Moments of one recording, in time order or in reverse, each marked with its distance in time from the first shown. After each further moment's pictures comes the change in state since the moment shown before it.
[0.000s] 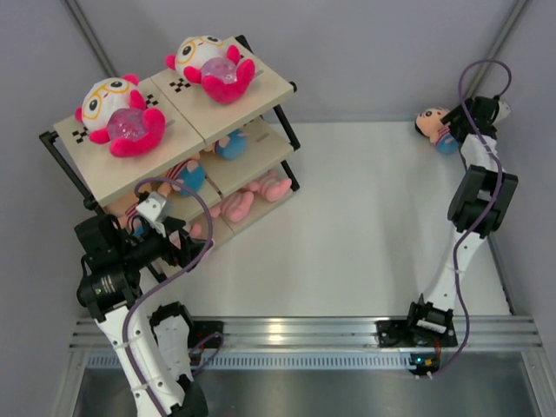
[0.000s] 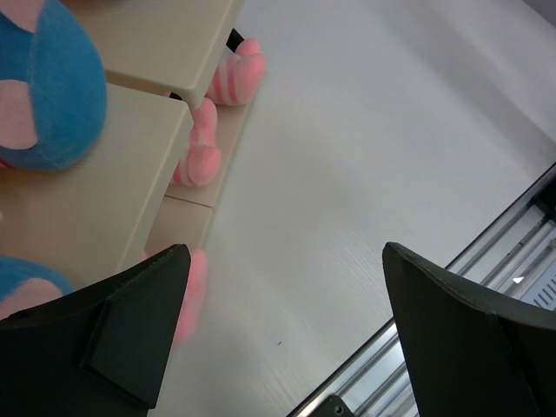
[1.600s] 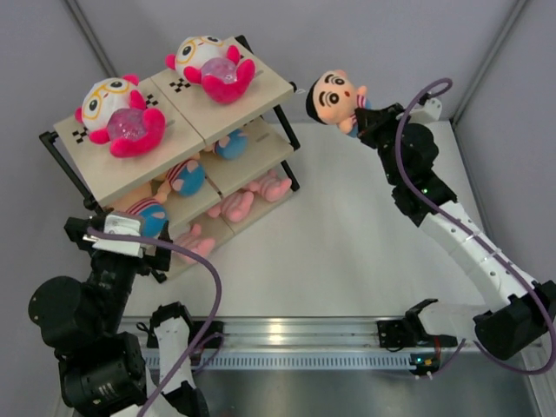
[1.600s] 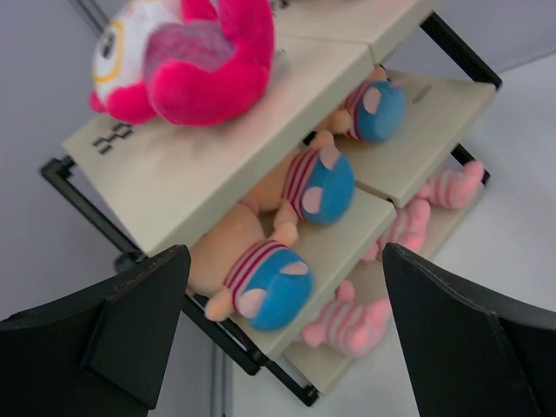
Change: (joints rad) left arm -0.013 -0.059 0.531 0.024 -0.484 -0.119; right arm 0.784 -1.064 -0.711 0.272 0.285 0.087
